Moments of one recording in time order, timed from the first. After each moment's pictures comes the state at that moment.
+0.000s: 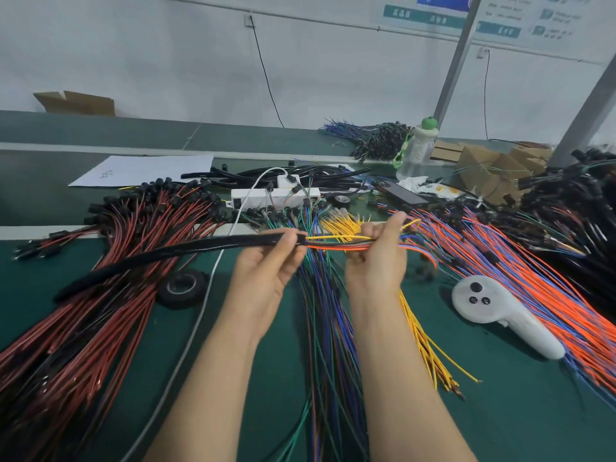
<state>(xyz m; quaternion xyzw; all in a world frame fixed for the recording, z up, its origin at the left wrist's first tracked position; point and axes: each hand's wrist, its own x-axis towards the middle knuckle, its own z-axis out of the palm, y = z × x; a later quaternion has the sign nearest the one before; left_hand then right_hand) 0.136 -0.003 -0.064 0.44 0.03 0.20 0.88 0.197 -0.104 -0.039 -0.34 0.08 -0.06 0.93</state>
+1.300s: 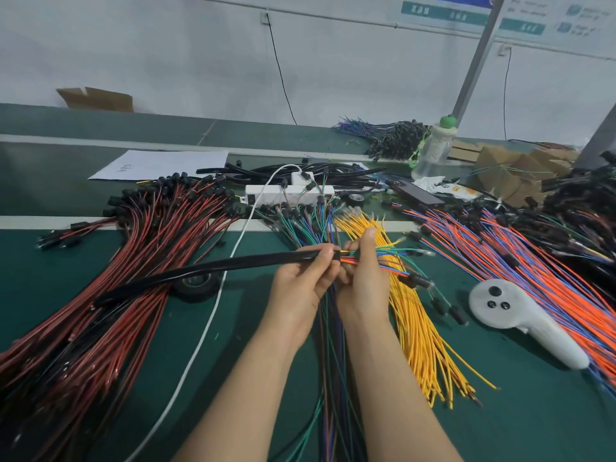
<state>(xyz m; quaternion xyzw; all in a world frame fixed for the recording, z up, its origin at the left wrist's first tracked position) 0.141 -0.025 -0.082 0.40 0.07 0.15 0.90 0.181 -0.084 -0.072 -0.42 0.06 0.02 0.91</state>
